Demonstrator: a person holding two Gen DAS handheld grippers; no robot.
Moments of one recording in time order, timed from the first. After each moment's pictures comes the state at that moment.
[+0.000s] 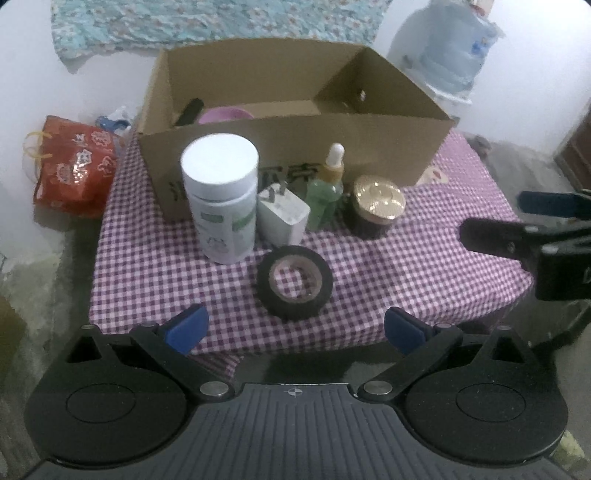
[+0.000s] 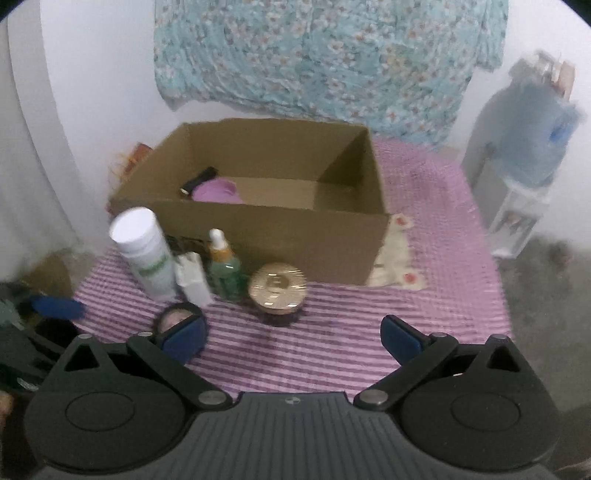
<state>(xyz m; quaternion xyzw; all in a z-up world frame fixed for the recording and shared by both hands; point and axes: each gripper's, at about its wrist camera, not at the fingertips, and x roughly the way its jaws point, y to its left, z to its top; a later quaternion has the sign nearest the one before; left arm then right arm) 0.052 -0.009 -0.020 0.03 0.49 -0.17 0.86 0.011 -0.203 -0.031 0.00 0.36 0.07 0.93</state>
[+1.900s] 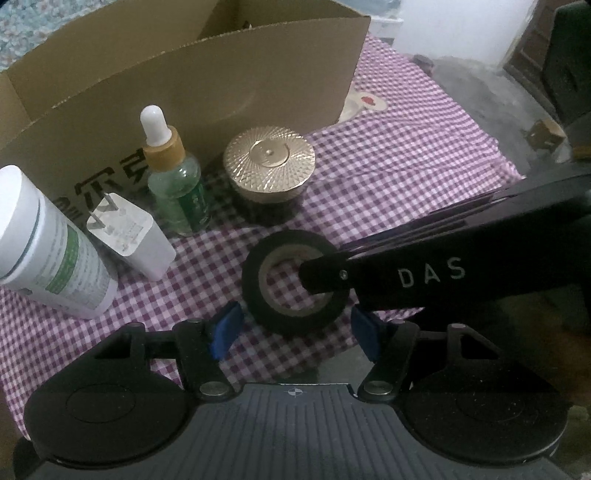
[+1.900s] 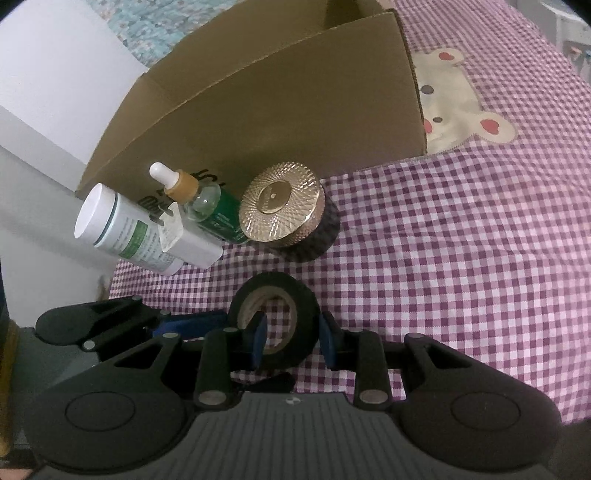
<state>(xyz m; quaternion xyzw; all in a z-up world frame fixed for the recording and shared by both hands) 0.095 -0.111 -0.084 0.13 0.53 -0.27 0.79 0.075 -0.245 -0.126 0.20 0.50 0.15 0.83</state>
